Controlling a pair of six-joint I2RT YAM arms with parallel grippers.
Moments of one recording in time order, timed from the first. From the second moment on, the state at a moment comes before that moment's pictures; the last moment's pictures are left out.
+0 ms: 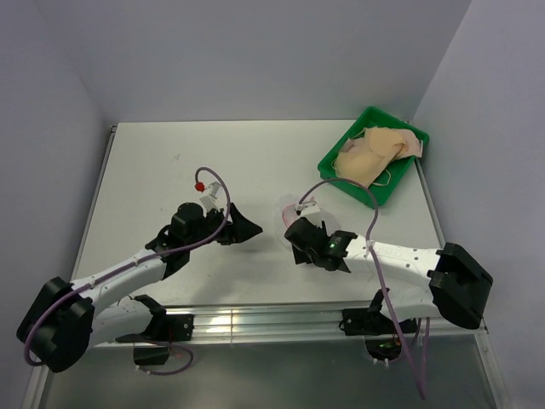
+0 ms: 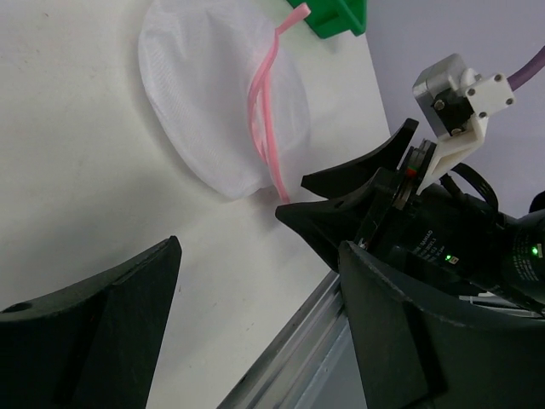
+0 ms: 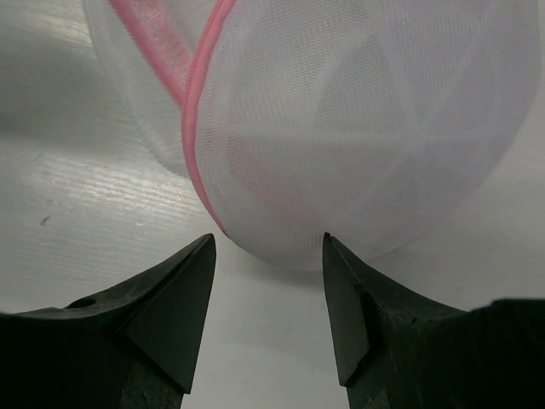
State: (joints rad) left arm -0.62 1.07 0.45 0.29 0.32 -0.83; right arm 0.96 1.24 0.65 -0.44 0.45 0.62
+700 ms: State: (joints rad) left arm -0.74 1.41 0.57 0.47 0.30 -0.84; right arm 0.97 1.28 0.71 -0.48 0.53 0.63
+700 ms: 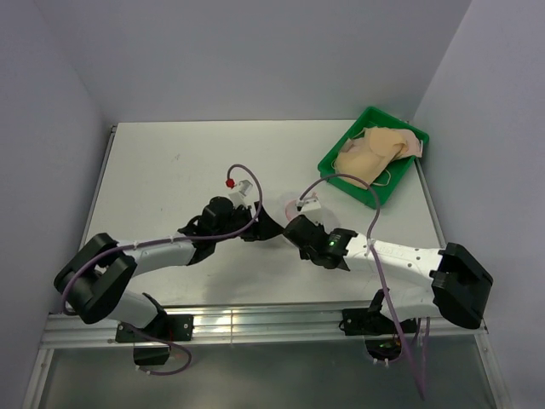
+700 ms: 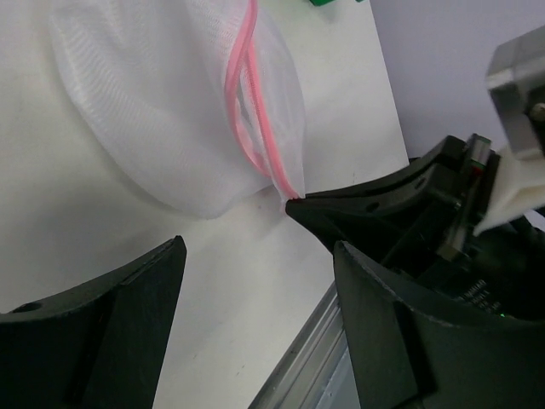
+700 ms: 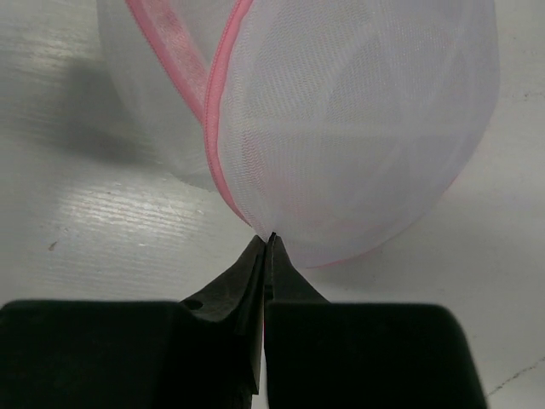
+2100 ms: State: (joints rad) left arm -0.50 0.98 0.67 -0.04 -0.08 -0.67; right arm 0.97 1.05 0.99 -0.17 -0.03 0.62
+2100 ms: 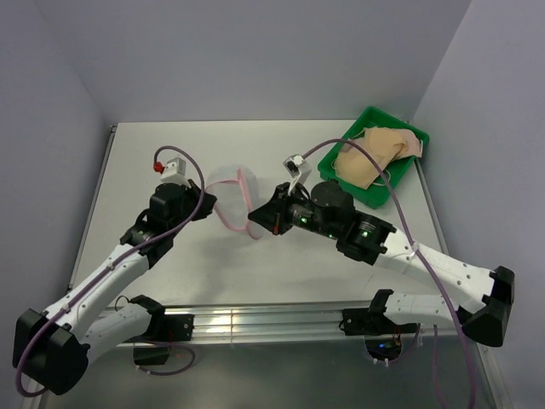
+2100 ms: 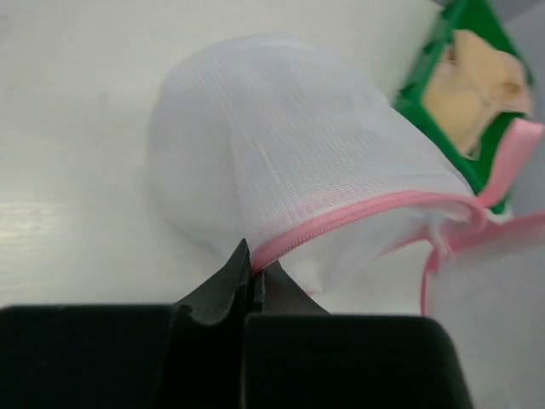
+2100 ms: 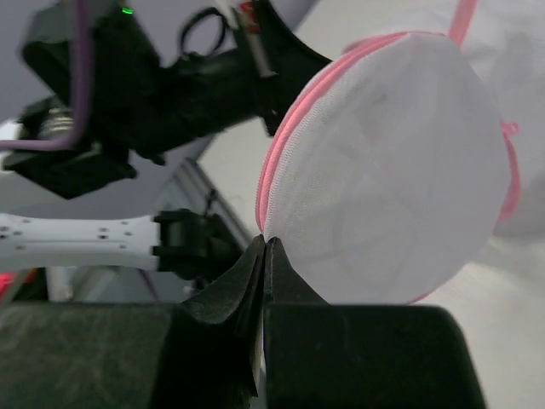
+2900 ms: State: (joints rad) left arm -0.35 0.77 0.64 -0.30 -0.21 -0.66; right arm 0.69 1.42 0.85 0.29 -0.44 0.94
